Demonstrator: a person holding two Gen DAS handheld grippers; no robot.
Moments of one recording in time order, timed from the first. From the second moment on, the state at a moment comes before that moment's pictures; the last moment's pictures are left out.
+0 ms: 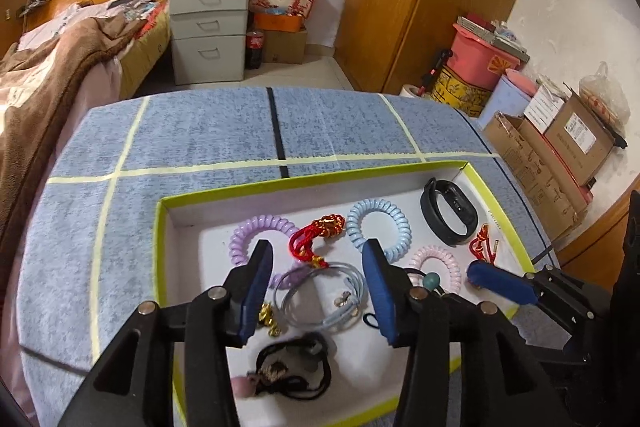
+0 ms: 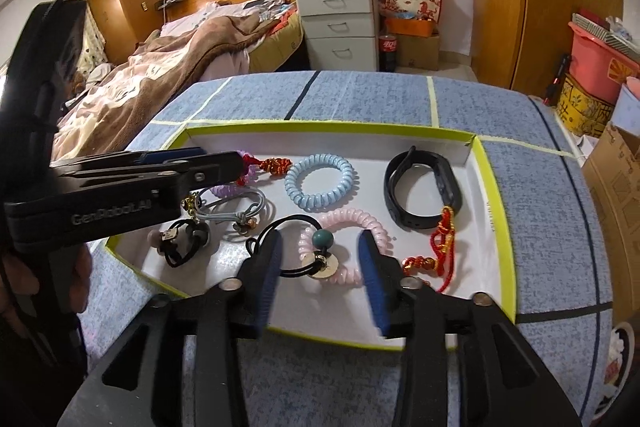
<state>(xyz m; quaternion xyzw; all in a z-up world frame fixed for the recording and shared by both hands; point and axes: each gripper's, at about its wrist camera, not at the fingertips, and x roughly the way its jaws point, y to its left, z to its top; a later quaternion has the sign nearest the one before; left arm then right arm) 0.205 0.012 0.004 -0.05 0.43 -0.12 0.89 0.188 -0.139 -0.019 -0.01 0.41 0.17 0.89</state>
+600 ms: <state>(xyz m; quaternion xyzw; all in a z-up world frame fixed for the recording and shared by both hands) 0.120 0.021 0.016 -0.04 0.39 -0.03 0.92 0.137 -0.145 0.003 0.00 0.38 0.14 0.91</state>
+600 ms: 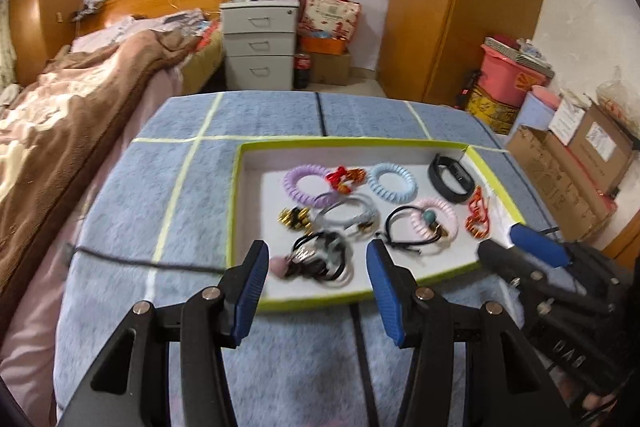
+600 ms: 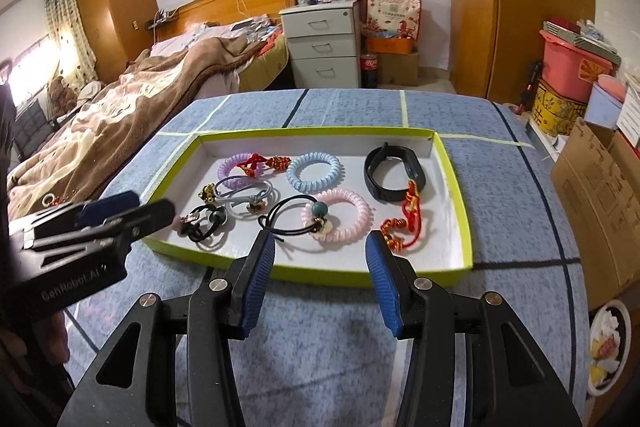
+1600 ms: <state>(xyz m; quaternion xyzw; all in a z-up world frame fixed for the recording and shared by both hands) 0.079 0.021 0.007 -0.06 0.38 0.01 0.92 0.115 -0.137 0.002 0.00 0.37 0.14 0.92</state>
